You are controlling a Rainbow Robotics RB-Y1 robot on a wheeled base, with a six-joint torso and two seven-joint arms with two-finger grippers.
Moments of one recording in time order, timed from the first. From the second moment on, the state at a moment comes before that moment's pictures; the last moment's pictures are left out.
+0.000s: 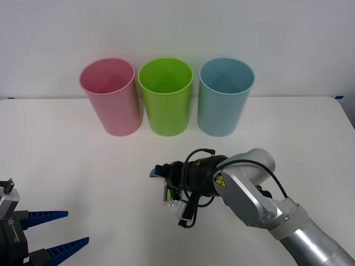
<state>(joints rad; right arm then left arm) -0.36 -0.23 0.51 -1.63 2.51 -1.03 0.92 0.58 0.56 0.42 -2.24 -1.51 -1.29 0.84</state>
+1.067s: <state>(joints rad) -0.37 -0.23 0.56 -1.62 2.58 -0.99 0.97 0.58 0.56 0.42 -2.24 -1.51 -1.29 0.84</state>
